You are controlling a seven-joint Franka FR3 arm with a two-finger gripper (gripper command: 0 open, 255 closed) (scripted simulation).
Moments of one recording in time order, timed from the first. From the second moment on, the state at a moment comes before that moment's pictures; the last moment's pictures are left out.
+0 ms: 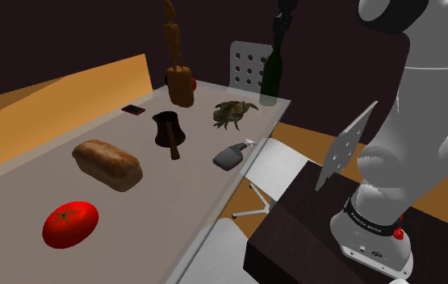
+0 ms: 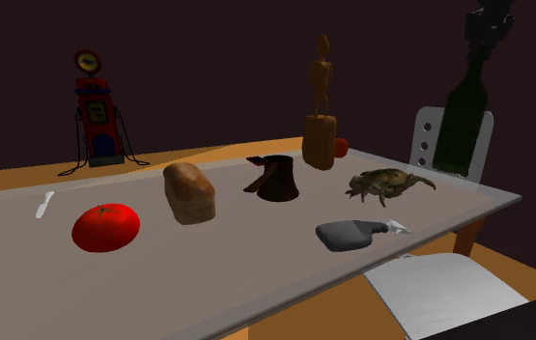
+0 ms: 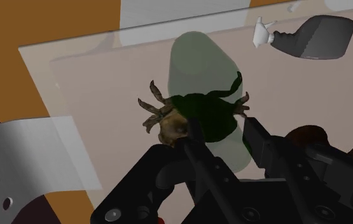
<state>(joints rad) -0.54 0.26 -0.06 -1.25 0.07 1.59 -0.65</state>
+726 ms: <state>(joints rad) -0.55 0.23 -0.06 -1.44 0.07 1.75 -0.67</state>
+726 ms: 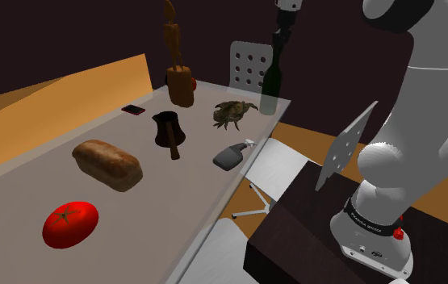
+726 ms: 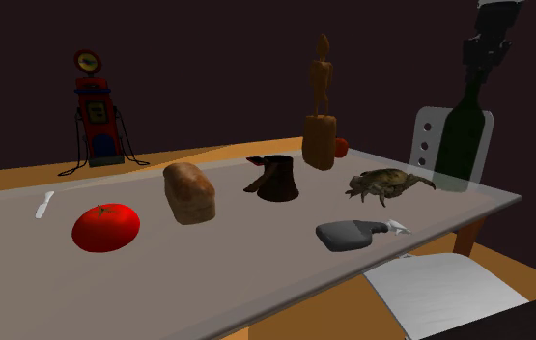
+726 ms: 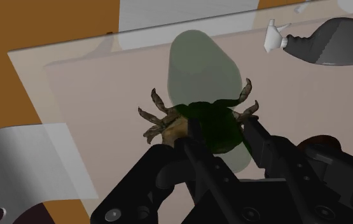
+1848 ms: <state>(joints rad) -0.54 0.23 -0.06 -1.67 0.07 1.97 -0.68</state>
